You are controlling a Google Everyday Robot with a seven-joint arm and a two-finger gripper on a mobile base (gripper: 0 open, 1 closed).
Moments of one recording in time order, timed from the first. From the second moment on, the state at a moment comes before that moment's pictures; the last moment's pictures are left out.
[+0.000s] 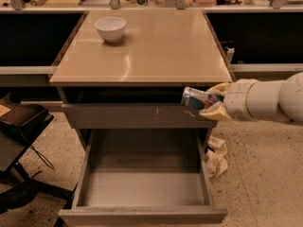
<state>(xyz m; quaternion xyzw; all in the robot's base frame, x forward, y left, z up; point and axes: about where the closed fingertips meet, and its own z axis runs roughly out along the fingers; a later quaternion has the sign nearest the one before) 0.546 -0.178 0.828 -0.55 0.70 -0.05 0.44</state>
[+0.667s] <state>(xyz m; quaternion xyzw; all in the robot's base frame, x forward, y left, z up) 0.540 -0.114 0.665 -0.56 0.73 0.02 0.40</state>
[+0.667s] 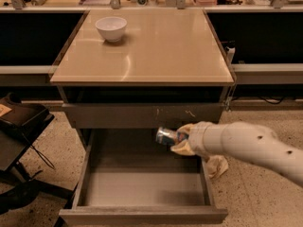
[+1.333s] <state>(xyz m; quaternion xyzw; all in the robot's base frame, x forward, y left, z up) 0.529 -0.063 0.566 -0.55 0.74 0.07 0.39</state>
